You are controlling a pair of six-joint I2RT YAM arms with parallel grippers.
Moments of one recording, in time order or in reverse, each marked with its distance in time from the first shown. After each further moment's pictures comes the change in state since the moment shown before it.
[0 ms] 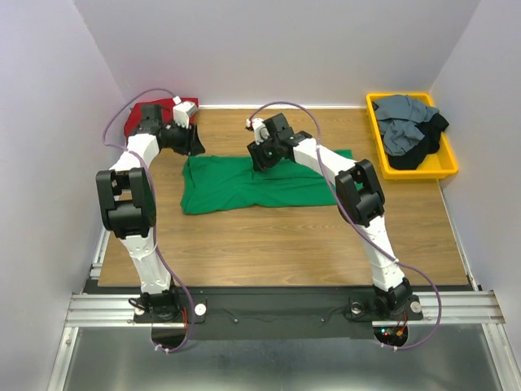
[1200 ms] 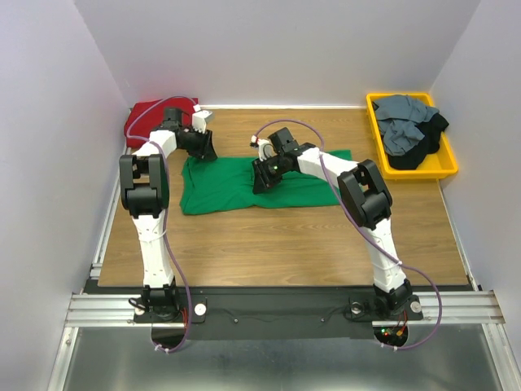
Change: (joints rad) left arm -0.071 0.311 0.254 -0.041 -0.034 0.036; right arm 0.000 -0.098 -0.259 0.027 -0.319 0.169
